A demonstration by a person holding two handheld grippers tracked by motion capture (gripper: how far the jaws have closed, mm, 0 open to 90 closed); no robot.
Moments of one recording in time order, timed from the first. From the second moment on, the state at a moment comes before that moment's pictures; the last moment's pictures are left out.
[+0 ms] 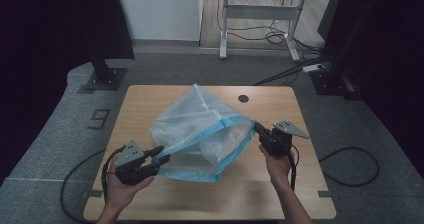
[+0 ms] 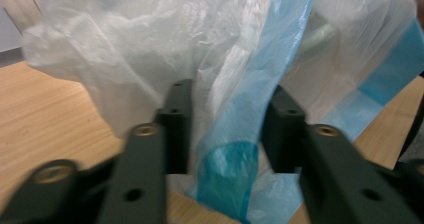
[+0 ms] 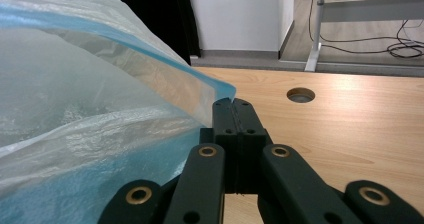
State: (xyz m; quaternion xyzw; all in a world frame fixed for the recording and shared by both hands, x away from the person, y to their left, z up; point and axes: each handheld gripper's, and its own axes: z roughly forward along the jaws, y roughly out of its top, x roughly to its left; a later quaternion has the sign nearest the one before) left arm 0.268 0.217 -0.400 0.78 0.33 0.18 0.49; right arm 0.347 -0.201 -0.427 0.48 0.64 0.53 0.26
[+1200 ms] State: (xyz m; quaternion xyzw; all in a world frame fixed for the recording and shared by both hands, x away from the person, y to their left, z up) left arm 0.335 0.248 -0.355 0.73 0.36 0.12 0.56; right arm 0.336 -0.196 -0.391 0.38 0.67 0.57 0.30
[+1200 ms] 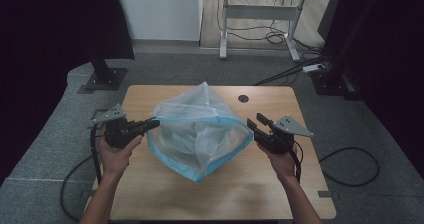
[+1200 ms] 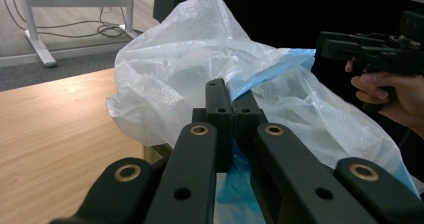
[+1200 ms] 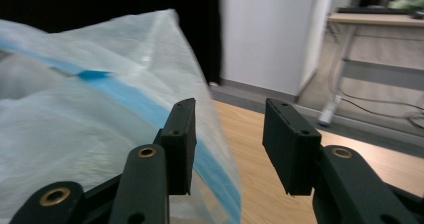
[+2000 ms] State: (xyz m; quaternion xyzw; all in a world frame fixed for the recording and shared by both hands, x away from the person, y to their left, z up) left arm 0.339 0.258 -0.352 0.72 0.37 0.11 0.58; right arm 0.345 -0.166 -0.416 0.33 0.72 0.55 0.27
